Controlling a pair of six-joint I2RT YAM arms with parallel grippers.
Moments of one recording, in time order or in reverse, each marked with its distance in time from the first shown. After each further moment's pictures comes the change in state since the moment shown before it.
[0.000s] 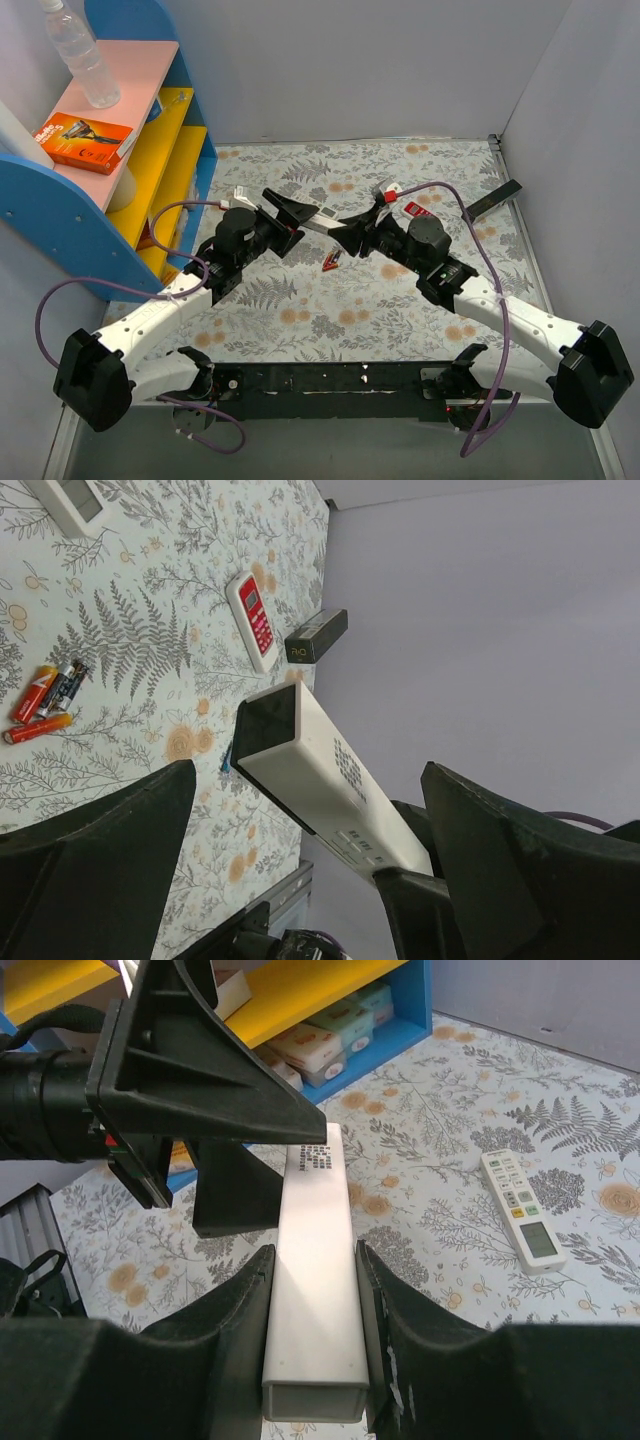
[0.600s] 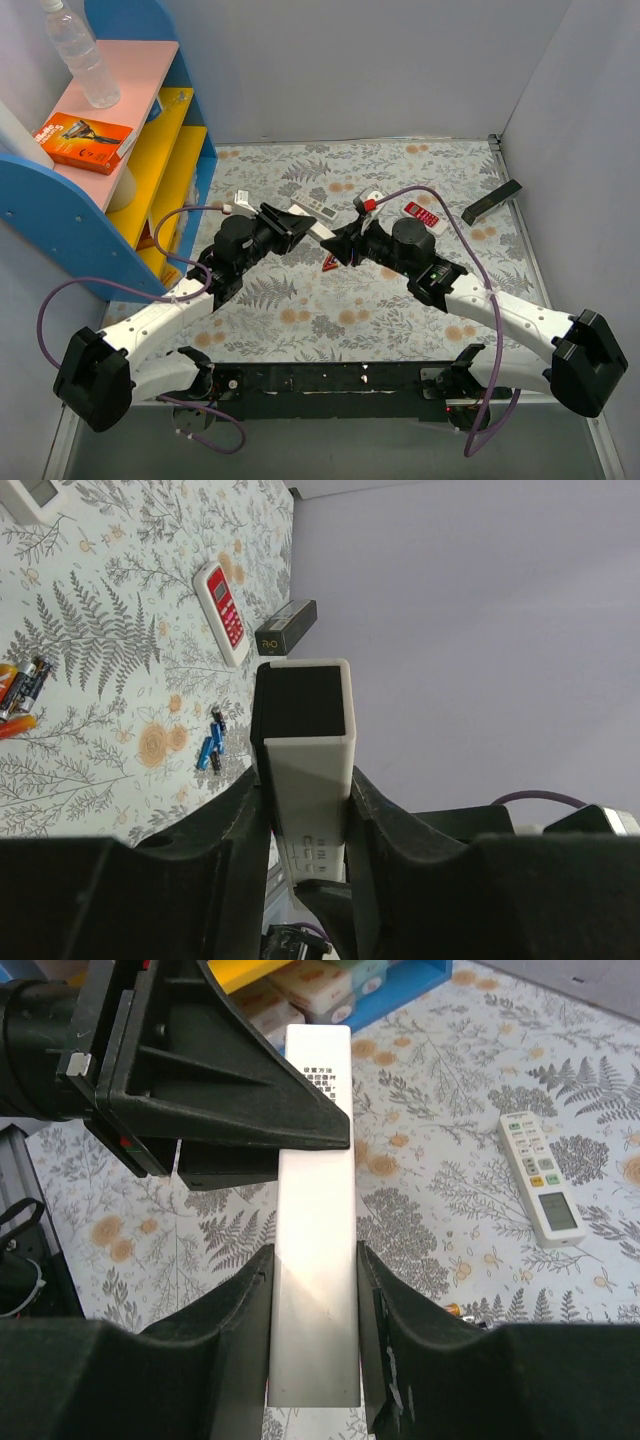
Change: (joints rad) left arm 0.003 0.011 -0.079 0.159 0.047 -0.056; right arm 0.075 0.065 0.008 -0.018 0.040 -0.064
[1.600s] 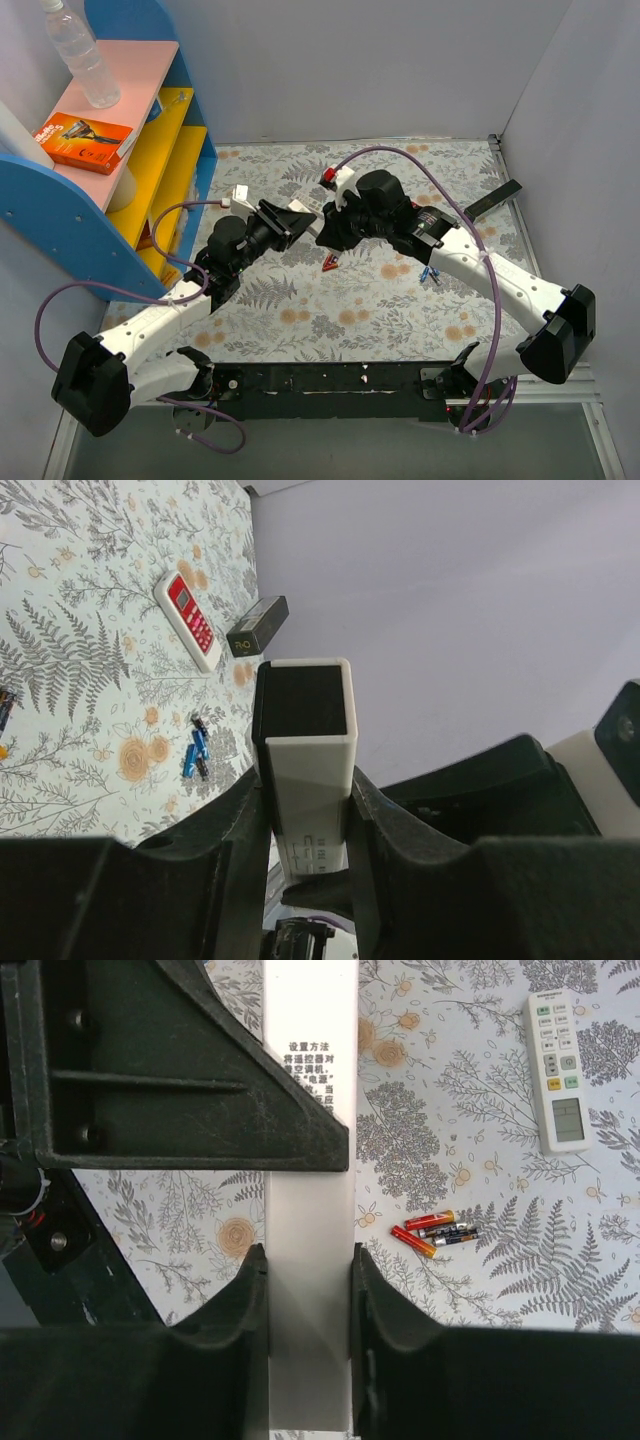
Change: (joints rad) left arm 0.008 -0.030 -0.020 0.082 0.052 0.072; right arm 0.011 0.227 0.585 -0.823 -0.031 -0.104
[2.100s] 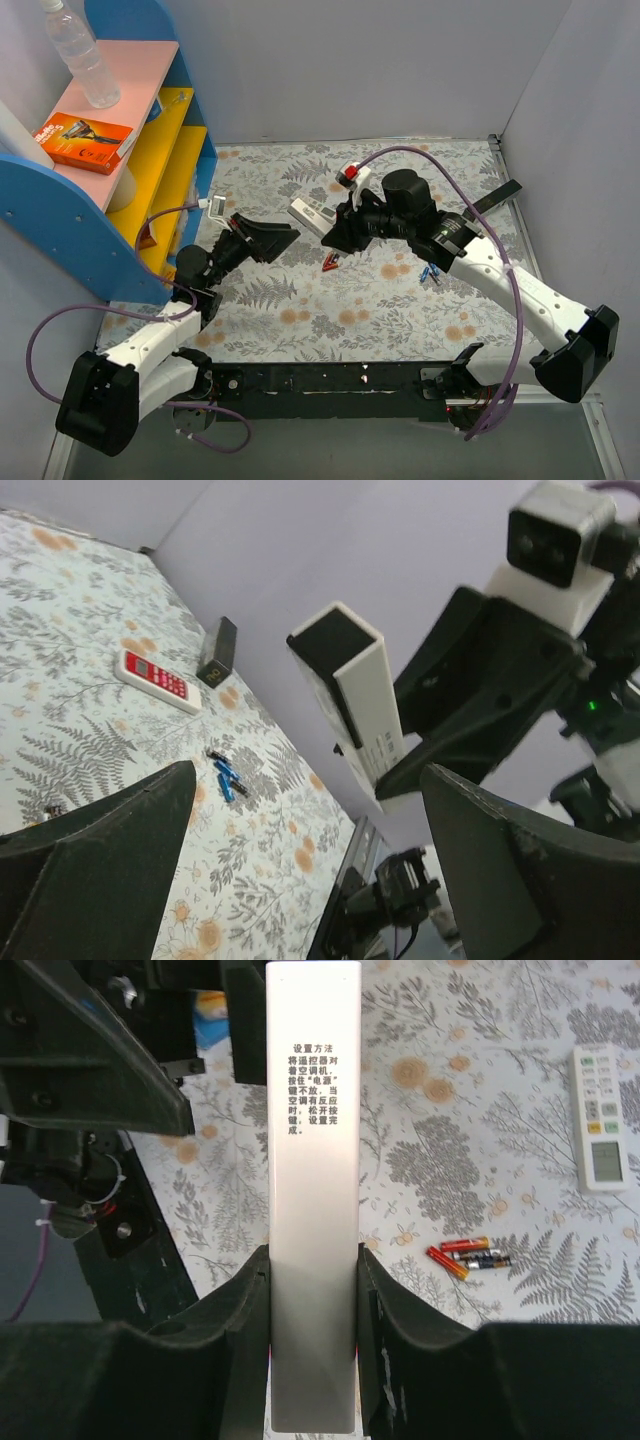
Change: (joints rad) left arm 0.212 -0.092 -0.268 0.535 0.369 0.269; right arm -0.054 -0.099 -0.056 0.053 -0.165 0.016
